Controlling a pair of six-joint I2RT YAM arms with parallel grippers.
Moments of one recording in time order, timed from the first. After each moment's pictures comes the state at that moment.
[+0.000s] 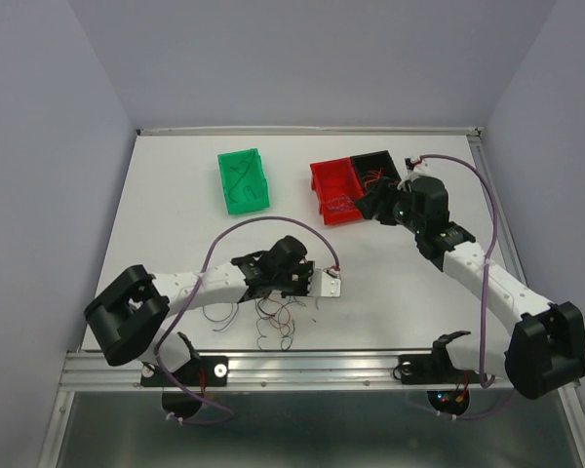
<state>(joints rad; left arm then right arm) -0.95 1.43 0.73 -0.12 0.22 0.76 0.34 1.20 0.81 0.03 -0.14 0.53</state>
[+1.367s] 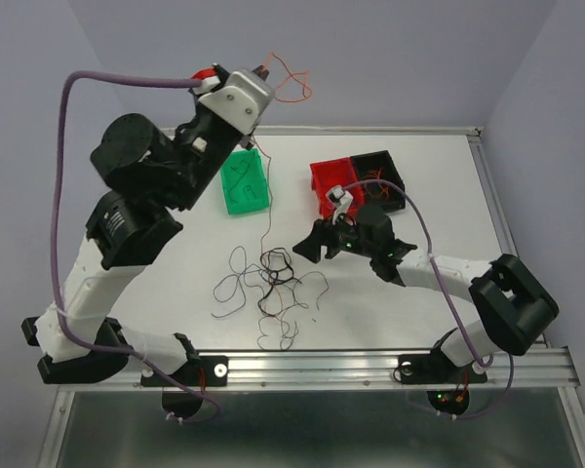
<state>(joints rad) -0.95 1.33 2.02 -0.36 -0.26 0.58 0.65 1.41 0.66 0.52 -0.39 0.45</state>
